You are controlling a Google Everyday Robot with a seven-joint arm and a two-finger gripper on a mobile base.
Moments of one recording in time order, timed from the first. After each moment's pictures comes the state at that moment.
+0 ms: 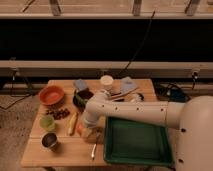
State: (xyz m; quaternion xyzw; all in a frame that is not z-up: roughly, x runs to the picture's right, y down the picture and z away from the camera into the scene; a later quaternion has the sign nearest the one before) arm -0.122 0.228 0.804 -0.35 -0.20 0.03 0.92
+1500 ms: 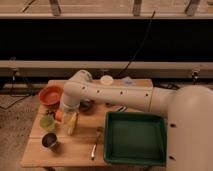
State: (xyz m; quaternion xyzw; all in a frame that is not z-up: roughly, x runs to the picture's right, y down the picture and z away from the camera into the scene) arm -0.216 0.134 0.740 -0.30 -0.27 -0.05 0.91
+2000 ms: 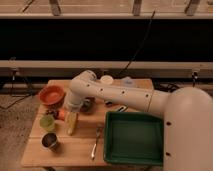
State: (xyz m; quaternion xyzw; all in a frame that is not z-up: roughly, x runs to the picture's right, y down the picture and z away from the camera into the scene) arm -0.217 0.138 0.770 -0.33 -0.29 -0.04 0.90
